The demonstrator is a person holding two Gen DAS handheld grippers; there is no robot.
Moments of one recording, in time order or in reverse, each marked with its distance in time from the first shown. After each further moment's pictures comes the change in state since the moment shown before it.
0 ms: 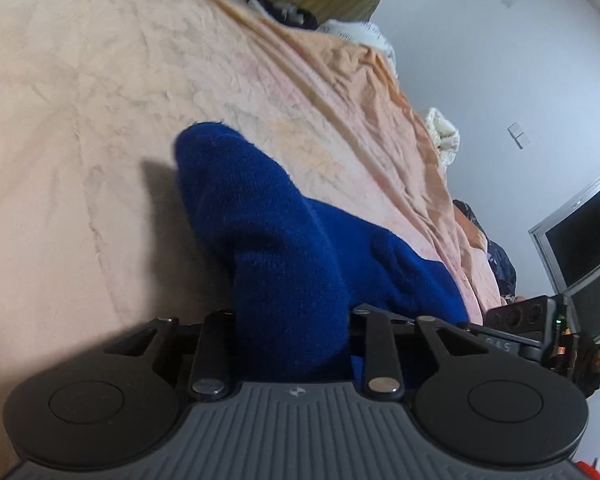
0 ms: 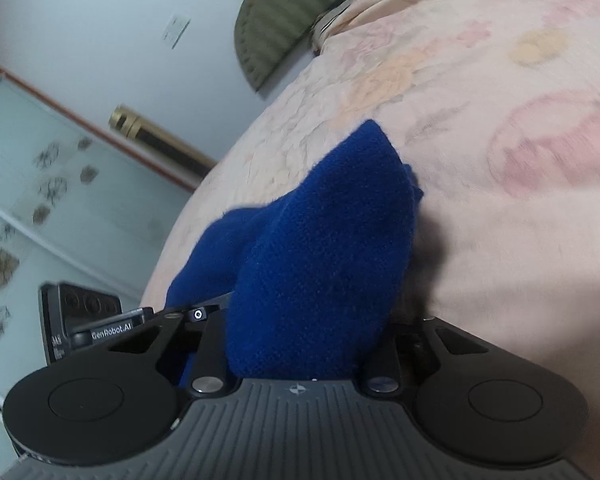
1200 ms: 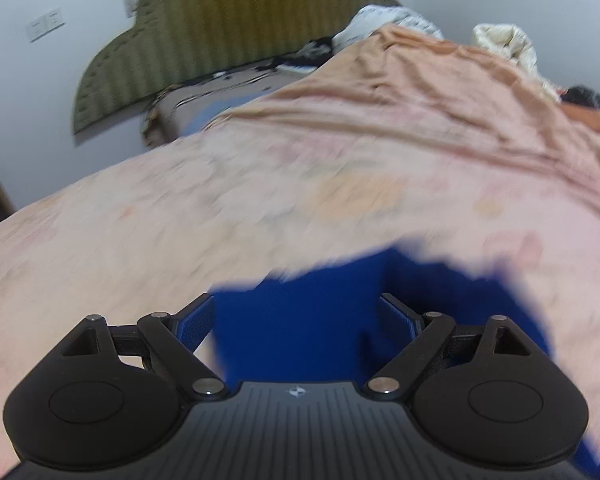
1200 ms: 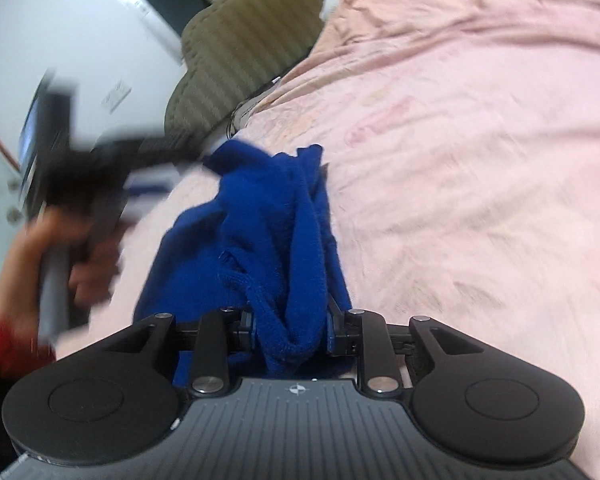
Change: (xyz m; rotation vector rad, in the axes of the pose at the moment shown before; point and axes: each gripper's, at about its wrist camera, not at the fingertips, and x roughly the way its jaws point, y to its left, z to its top) left arm 0.014 -0.127 -0.003 0.558 -0.069 0.688; right arm -0.101 0.026 -0.139 0.016 -0.317 -0.317
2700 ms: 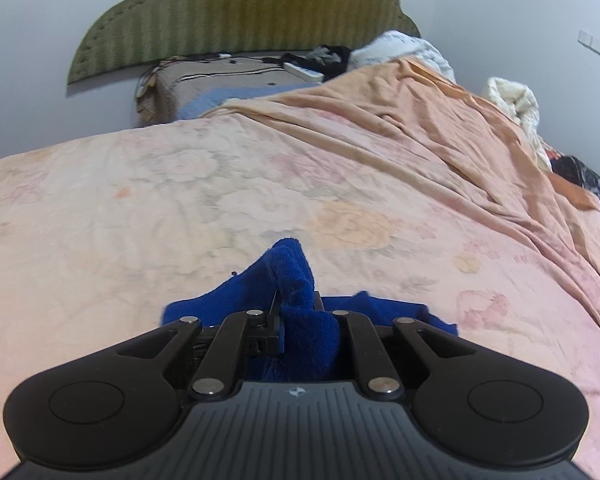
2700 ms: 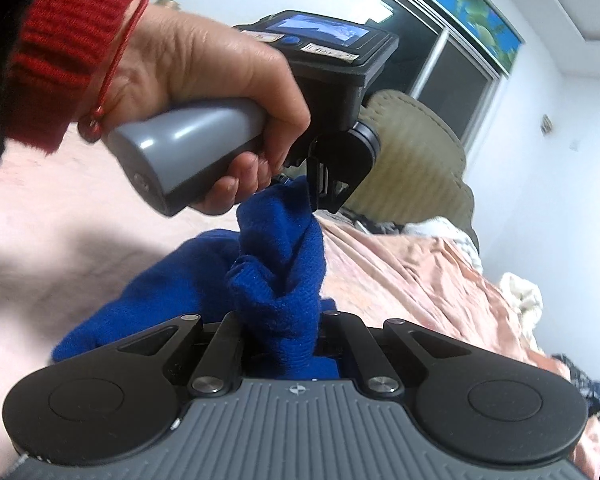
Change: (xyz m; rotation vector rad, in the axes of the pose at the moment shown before) left arm 0.000 0.032 0.042 -0.187 0.024 -0.154; right arm 0.013 0.213 -0.113 -1.121 -0.305 -0.375
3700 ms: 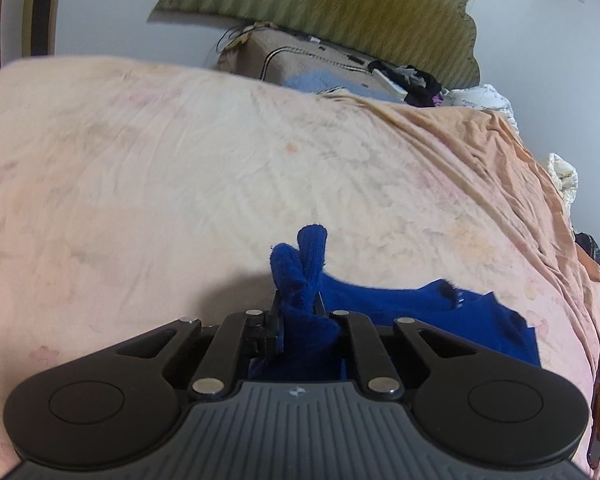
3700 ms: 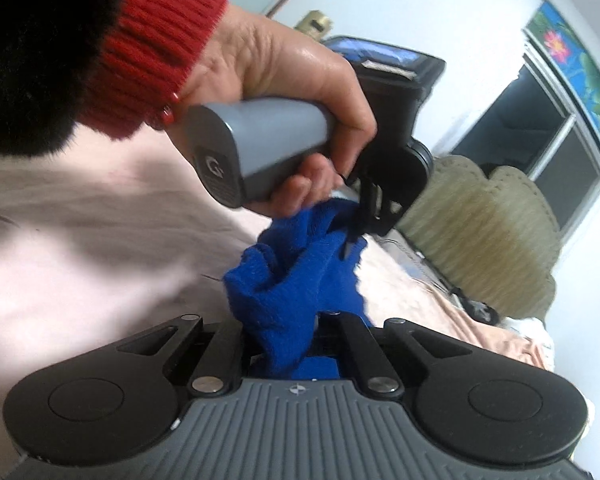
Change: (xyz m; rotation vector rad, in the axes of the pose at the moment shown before) left arm -0.049 0.222 -0.041 -0.288 0.025 -0.051; right arm -0.001 0.161 0.075 -0.296 -0.077 0.225
